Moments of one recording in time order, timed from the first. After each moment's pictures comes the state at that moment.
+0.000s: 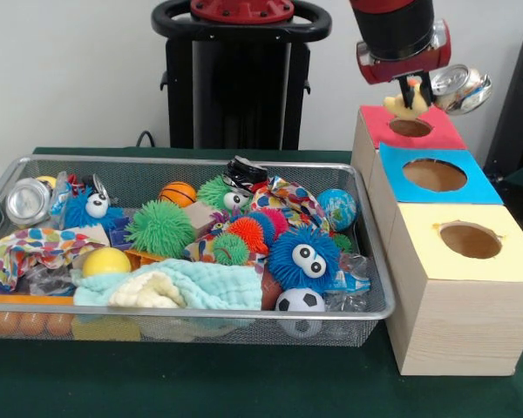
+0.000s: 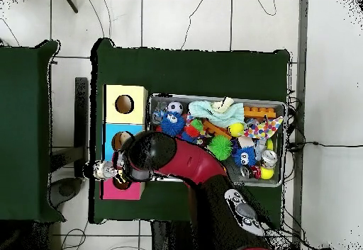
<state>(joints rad) -0.32 -0.78 0.30 1.98 0.30 0.79 1.57</state>
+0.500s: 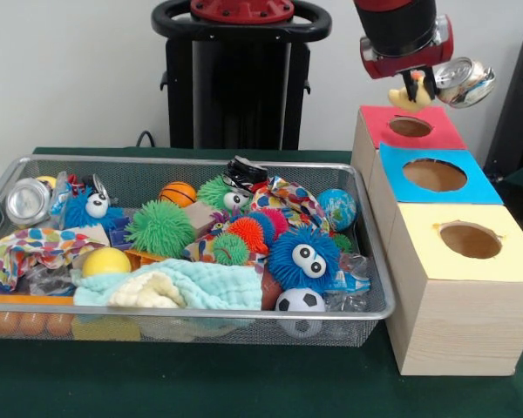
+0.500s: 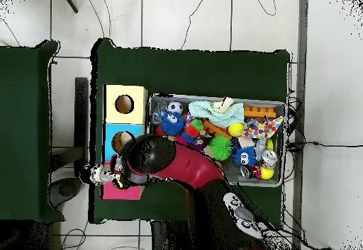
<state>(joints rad) -0.32 -0.79 0.30 2.02 0.34 0.79 1.57</state>
